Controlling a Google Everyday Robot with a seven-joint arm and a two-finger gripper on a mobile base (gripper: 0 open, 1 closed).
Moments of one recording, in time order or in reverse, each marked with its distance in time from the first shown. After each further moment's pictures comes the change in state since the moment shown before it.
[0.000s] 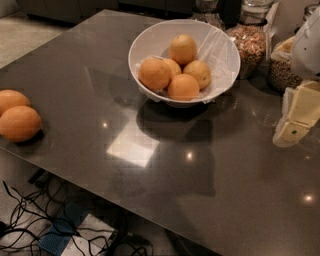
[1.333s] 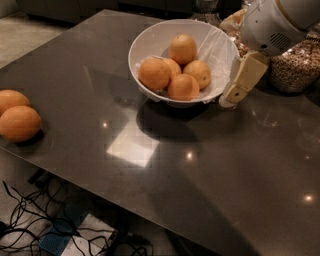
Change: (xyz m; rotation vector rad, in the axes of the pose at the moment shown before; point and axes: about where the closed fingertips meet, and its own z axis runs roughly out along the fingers) arm -0.098 -0.064 0.021 0.067 -0.332 -0.138
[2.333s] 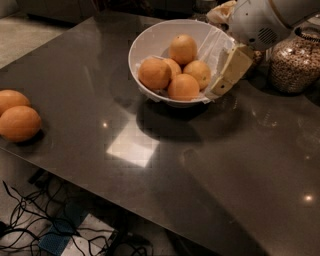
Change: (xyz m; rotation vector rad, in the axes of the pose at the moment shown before) arm -0.033 -0.013 0.009 0.016 -0.143 -0.037
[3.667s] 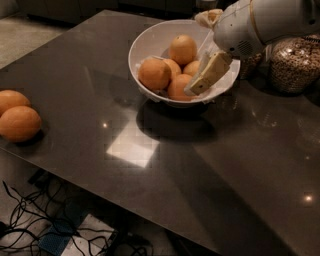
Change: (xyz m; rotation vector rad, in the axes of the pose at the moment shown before) arm -0.015 -0.018 0.039 0.040 -0.195 0.043
